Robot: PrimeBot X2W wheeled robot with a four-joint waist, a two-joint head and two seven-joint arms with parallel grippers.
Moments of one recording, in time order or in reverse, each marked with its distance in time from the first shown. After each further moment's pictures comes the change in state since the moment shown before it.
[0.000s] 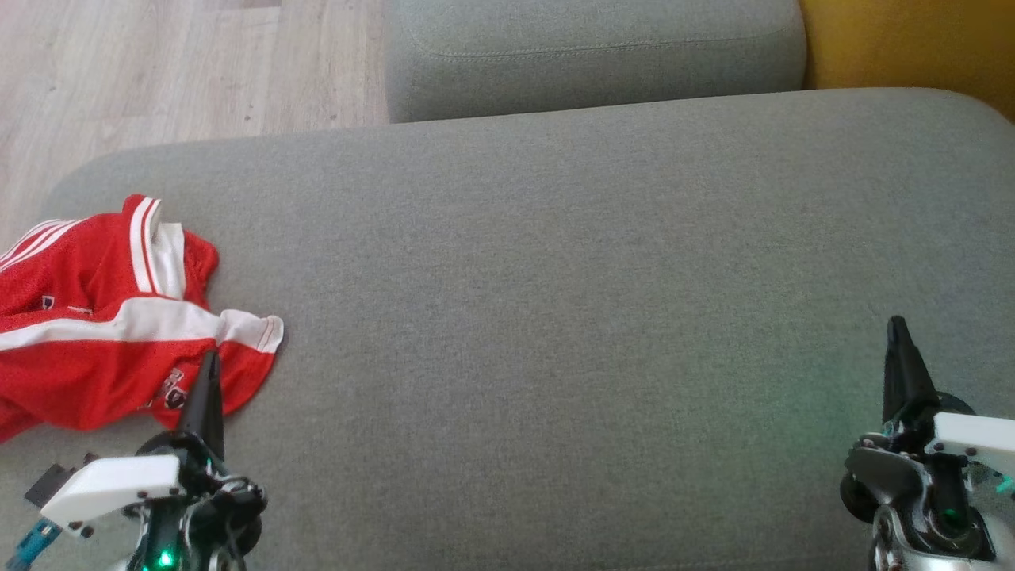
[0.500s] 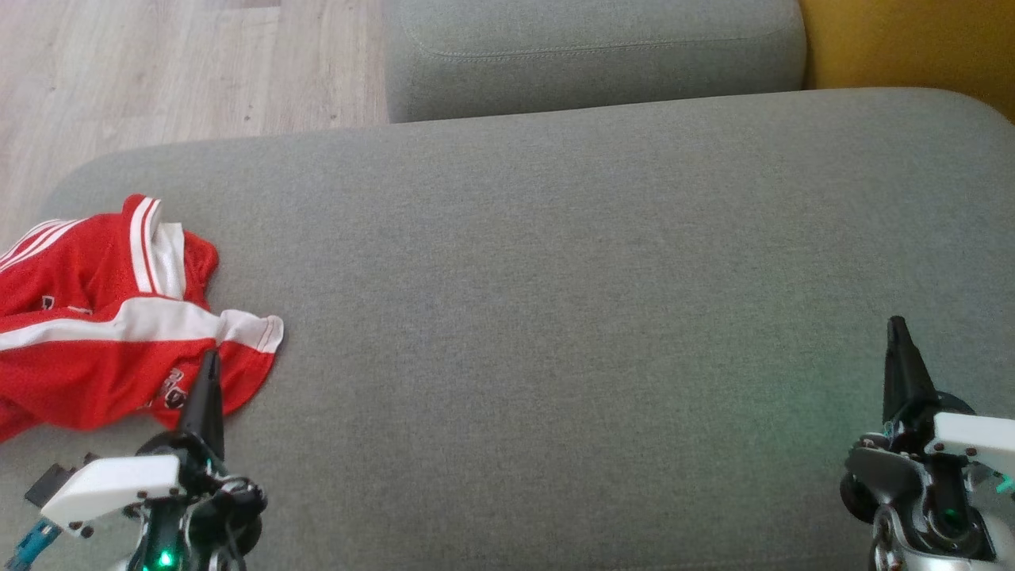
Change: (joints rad) left arm 0.000 0.000 0.000 0.000 0.000 0.000 0.000; right arm 0.000 0.000 0.000 0.000 0.000 0.000 0.000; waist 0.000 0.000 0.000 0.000
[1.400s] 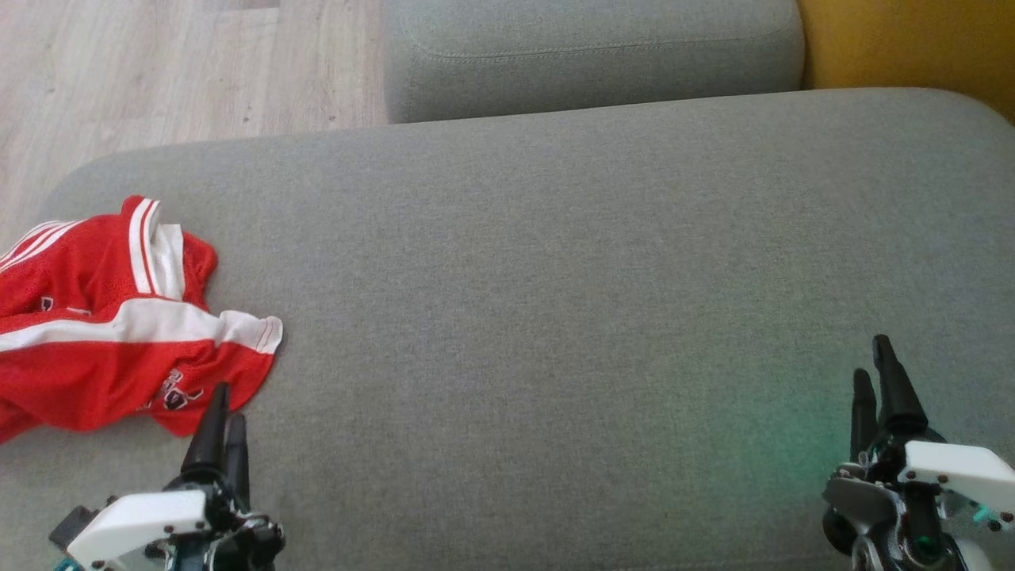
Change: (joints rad) left arm 0.059 -0.015 -0.032 0.041 0.023 0.005 -0.055; right arm 0.054 0.004 0.057 0.017 0.000 0.000 -0.044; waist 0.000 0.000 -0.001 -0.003
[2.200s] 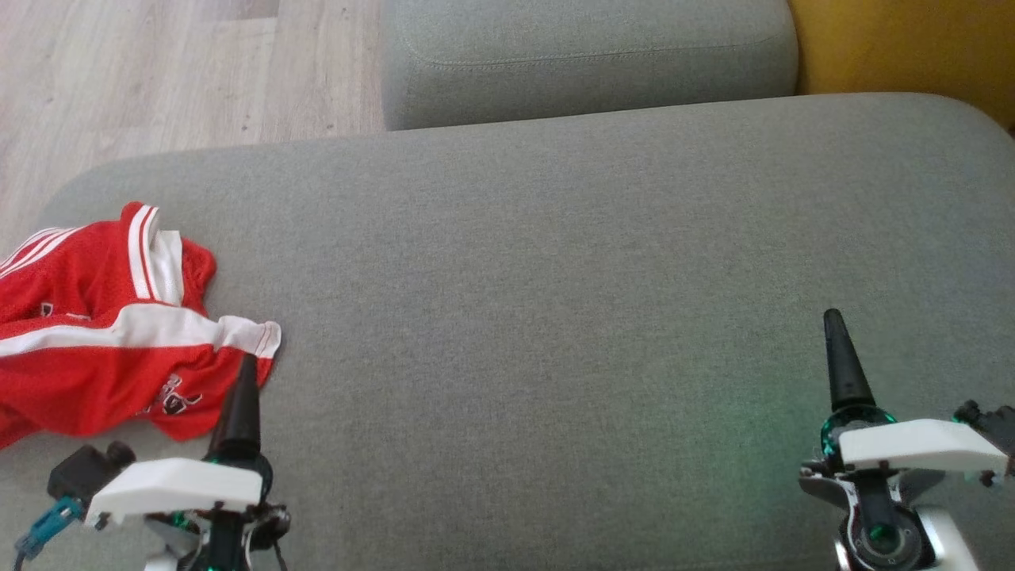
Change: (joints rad) left arm -0.016 0.004 -0.038 -0.072 0.505 0.032 -0.069; right arm -0.017 -0.037 0.123 -0.040 -0.375 0.000 -0.078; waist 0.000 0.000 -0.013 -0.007
